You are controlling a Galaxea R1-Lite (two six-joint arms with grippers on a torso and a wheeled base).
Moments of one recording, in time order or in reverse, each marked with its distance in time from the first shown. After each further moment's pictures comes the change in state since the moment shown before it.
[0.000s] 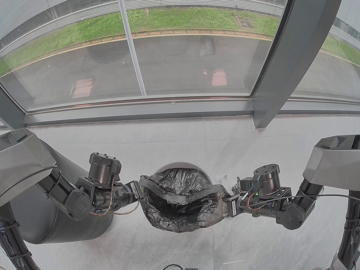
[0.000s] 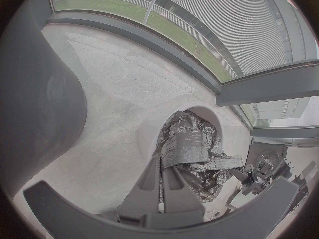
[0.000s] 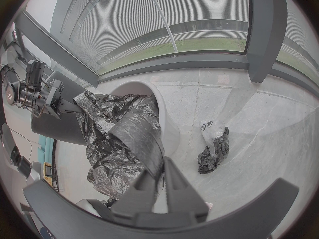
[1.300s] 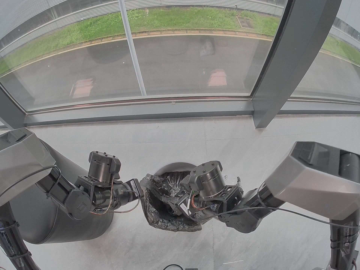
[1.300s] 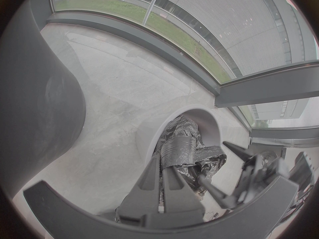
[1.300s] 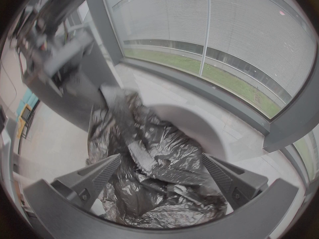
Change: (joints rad) left arm 0.001 -0.002 -0.004 -0.015 -0.003 -0.004; right arm 0.274 0.106 -0.473 0.311 -0.286 -0.350
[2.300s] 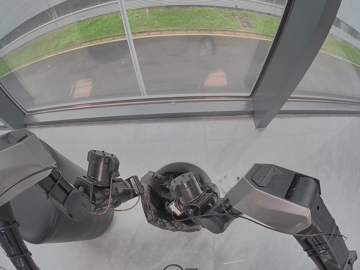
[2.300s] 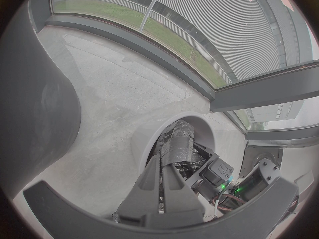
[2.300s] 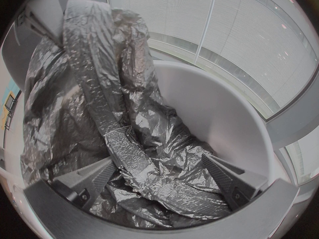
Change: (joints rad) left arm 0.003 0.002 0.013 -0.074 -0.005 0.000; right arm 0.006 0.297 -0.314 0.048 -0.163 -0.064
